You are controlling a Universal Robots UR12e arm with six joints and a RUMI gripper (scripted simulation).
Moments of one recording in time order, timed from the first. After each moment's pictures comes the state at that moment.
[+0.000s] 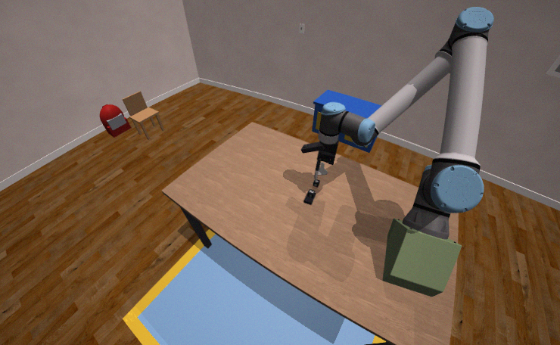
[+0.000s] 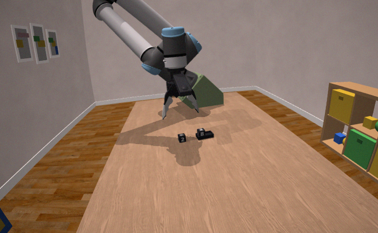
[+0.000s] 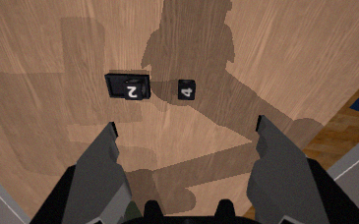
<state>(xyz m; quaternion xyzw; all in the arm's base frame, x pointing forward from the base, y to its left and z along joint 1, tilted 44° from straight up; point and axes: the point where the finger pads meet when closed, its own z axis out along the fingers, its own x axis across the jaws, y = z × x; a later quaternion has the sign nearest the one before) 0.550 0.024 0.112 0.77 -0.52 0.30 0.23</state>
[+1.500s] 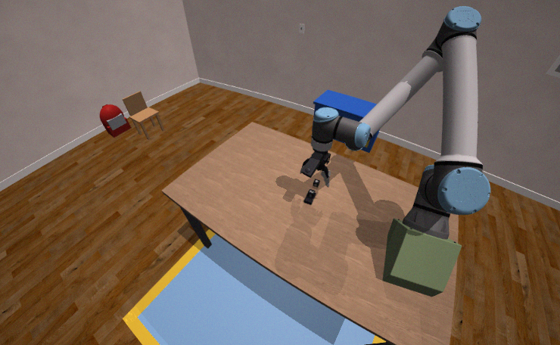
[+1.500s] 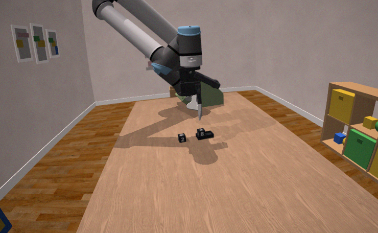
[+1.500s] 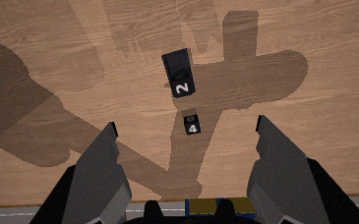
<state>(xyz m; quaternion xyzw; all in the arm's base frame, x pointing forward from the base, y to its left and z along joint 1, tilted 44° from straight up) 0.535 0.076 0.059 0.92 0.04 0.10 0.37</state>
